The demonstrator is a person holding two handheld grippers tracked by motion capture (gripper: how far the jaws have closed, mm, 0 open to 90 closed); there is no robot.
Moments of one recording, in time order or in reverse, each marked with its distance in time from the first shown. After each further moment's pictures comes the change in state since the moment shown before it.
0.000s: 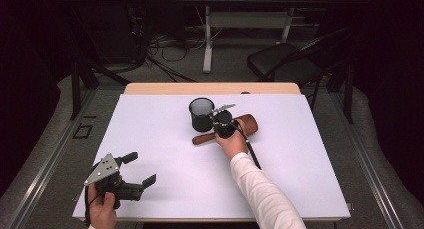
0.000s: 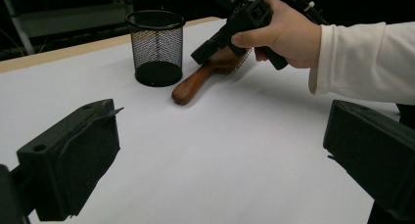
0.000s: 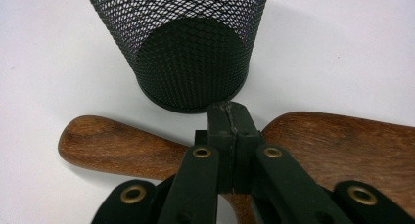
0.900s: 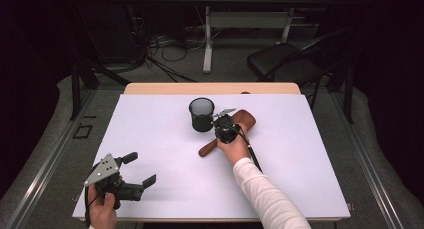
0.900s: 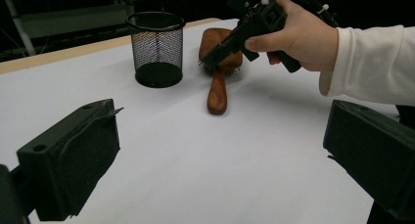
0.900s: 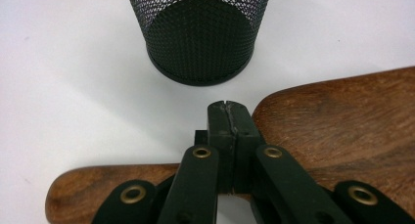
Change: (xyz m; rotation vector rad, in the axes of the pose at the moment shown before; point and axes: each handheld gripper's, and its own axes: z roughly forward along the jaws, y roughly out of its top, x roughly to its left) left arm -0.001 0.000 -0.001 -0.002 0.003 -0.001; right arm 0.005 -0.012 -0.014 0.017 -0.004 -0.044
